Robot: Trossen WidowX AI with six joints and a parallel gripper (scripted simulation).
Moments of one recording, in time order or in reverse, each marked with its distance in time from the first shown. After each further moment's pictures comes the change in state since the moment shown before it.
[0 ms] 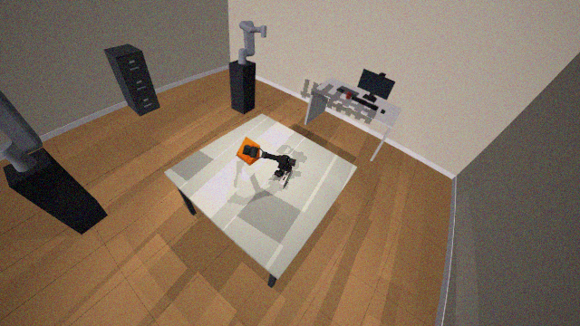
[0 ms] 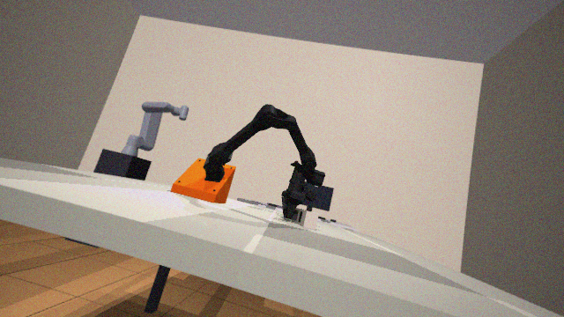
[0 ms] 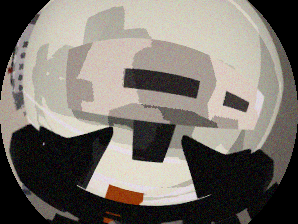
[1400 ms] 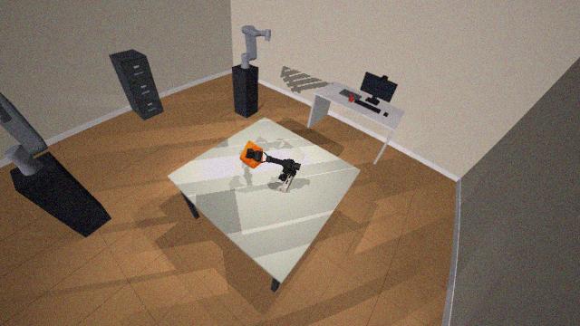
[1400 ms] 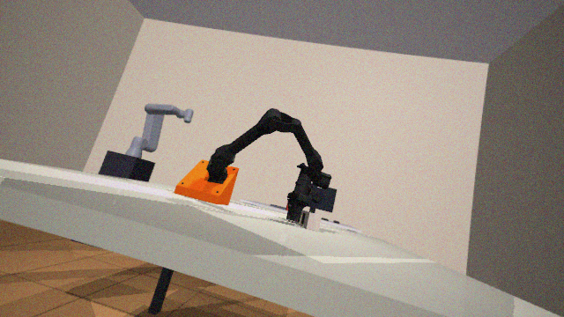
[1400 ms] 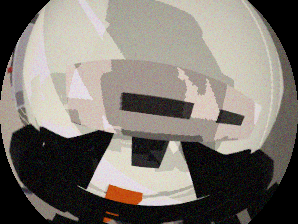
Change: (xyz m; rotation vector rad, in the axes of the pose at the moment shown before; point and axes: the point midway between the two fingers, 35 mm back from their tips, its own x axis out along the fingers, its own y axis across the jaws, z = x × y) arm -0.002 -0.001 0.013 -0.007 0.012 -0.001
